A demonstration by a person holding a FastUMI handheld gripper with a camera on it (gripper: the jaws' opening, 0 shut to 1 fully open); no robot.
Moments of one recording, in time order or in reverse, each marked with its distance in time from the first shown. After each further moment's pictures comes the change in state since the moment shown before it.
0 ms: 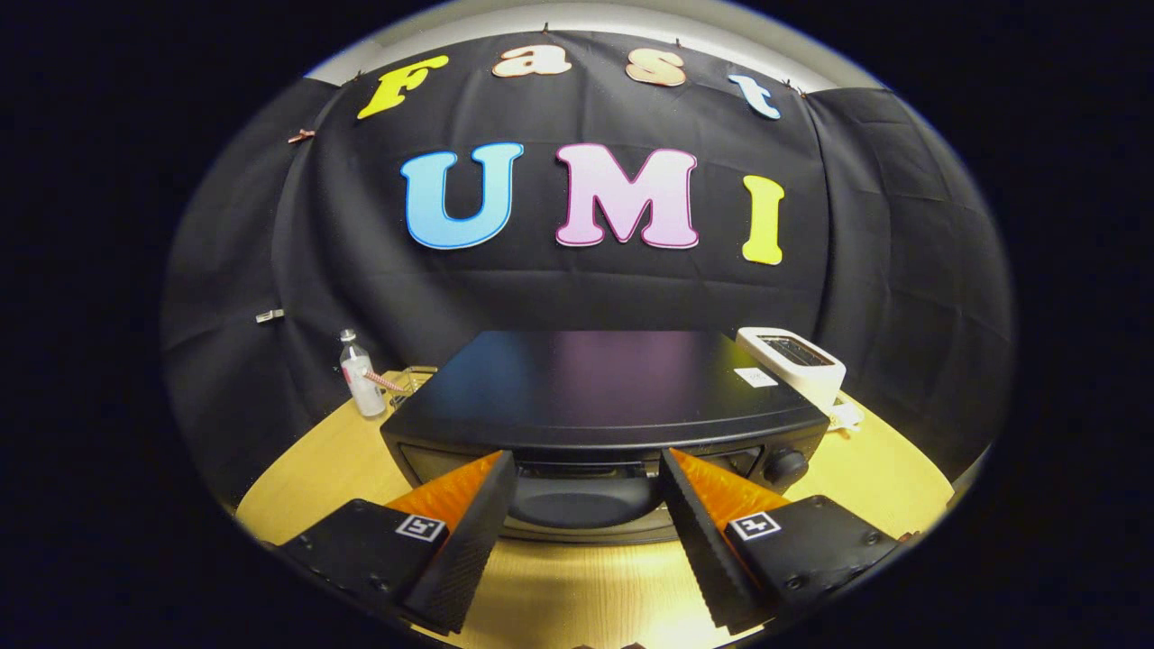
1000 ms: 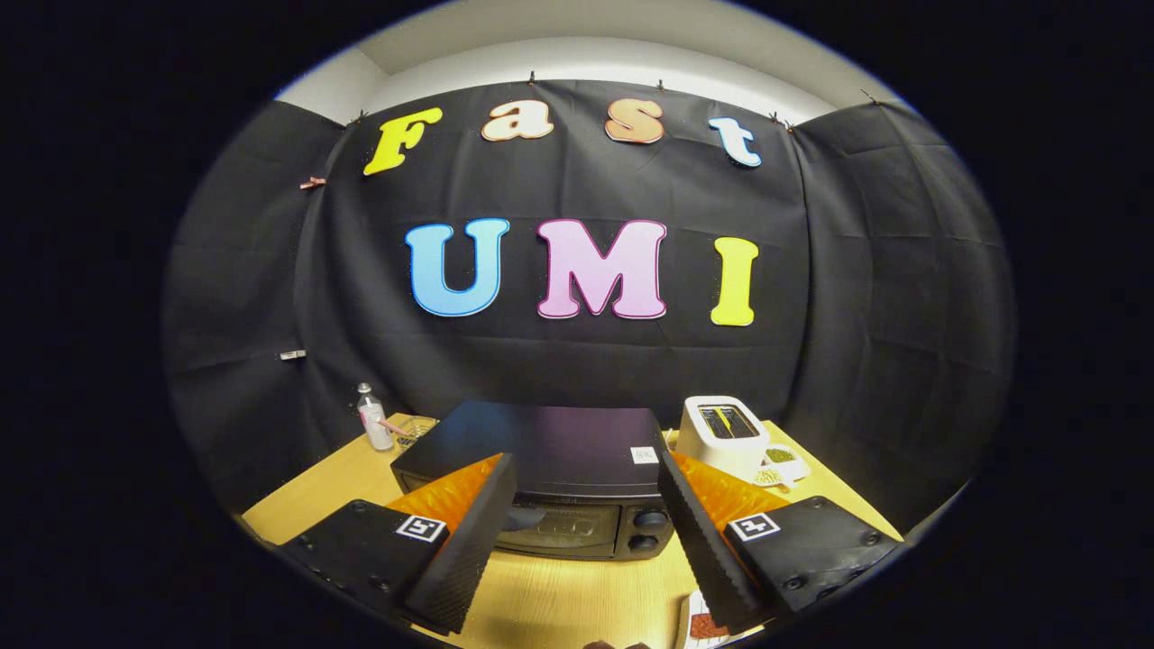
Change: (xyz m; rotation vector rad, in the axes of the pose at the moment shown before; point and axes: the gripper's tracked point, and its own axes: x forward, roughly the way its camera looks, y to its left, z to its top) arm -0.075 -0.085 0.091 -0.009 -0.158 0.017
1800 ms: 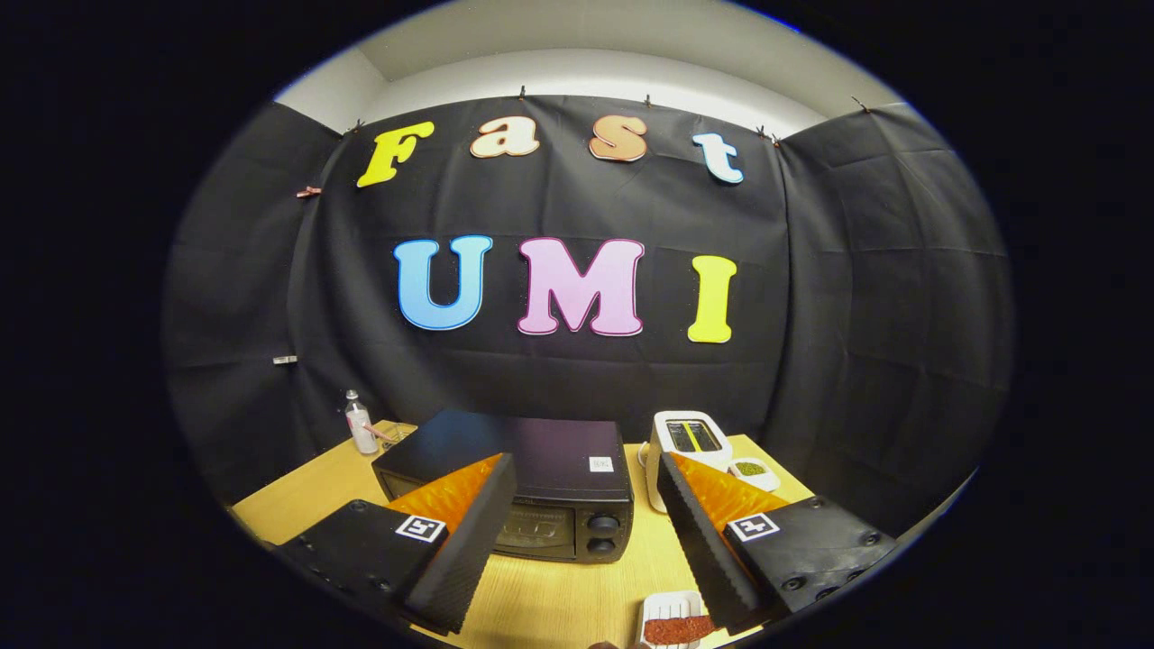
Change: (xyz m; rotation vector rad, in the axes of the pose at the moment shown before) arm -0.032 -0.050 0.019 -0.013 -0.054 -0.005
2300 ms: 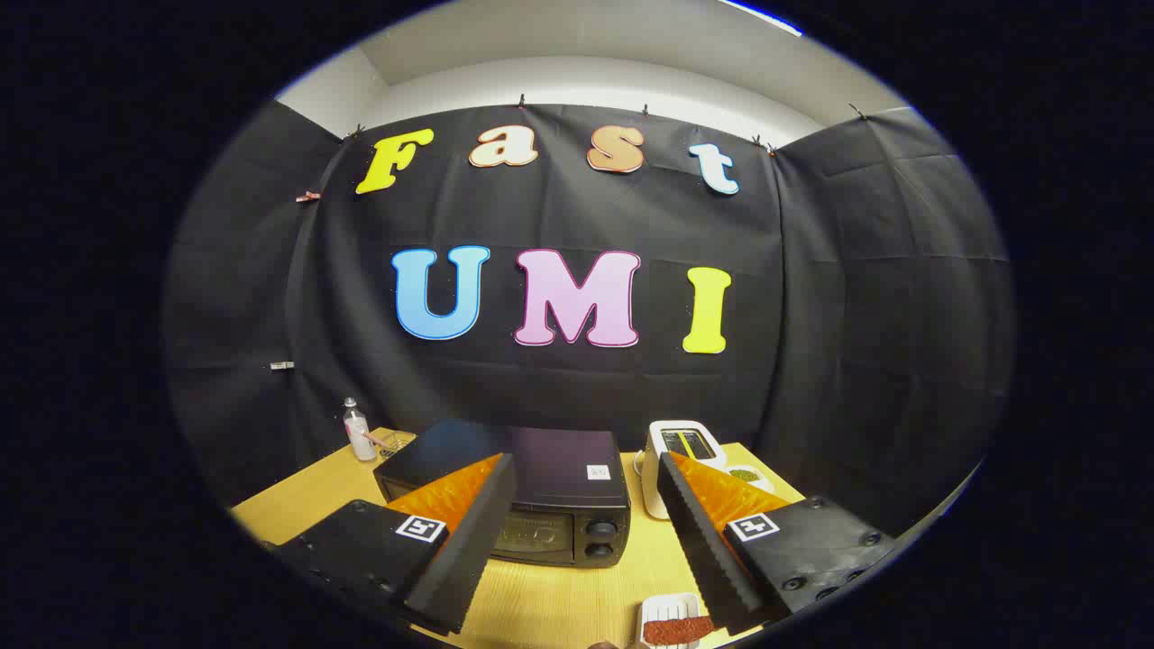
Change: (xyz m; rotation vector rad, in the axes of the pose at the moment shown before) arm -0.008 -0.004 0.011 -0.009 -0.035 -0.021
